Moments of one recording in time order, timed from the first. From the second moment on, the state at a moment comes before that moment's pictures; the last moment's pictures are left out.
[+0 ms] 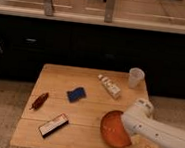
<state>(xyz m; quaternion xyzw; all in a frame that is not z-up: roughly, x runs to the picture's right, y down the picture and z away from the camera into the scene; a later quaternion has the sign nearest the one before) 0.233 0.242 0.744 -0.27 0.03 -0.20 0.94</state>
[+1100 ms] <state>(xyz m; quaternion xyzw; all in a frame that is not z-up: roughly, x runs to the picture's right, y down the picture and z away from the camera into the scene) 0.232 0.242 0.743 -0.26 0.02 -0.21 0.94</state>
